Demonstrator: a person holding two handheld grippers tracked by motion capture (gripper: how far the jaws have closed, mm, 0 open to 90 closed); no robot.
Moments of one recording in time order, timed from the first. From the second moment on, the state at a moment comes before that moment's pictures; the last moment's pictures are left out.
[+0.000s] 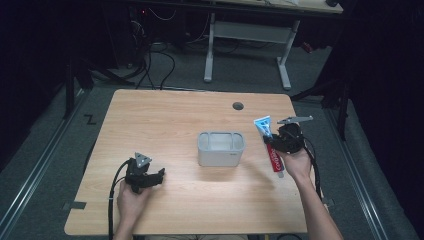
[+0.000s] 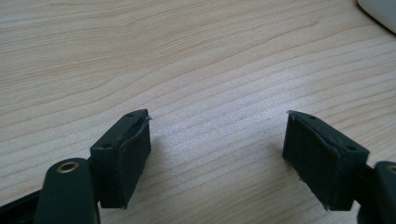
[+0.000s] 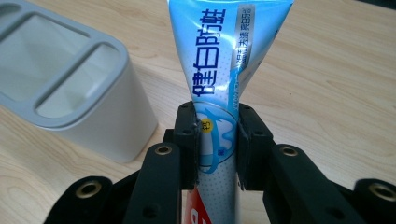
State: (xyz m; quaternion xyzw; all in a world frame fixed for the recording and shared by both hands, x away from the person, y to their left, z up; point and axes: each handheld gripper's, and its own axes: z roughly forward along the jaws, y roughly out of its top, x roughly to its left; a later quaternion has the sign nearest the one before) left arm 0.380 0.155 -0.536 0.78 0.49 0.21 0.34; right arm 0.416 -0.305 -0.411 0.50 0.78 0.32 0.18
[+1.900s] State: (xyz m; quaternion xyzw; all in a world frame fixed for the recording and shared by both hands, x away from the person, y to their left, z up) left arm 0.380 0.155 -0.536 0.78 0.48 0.21 0.34; right arm 0.402 -0.239 -0.352 0.38 0.78 0.46 0.16
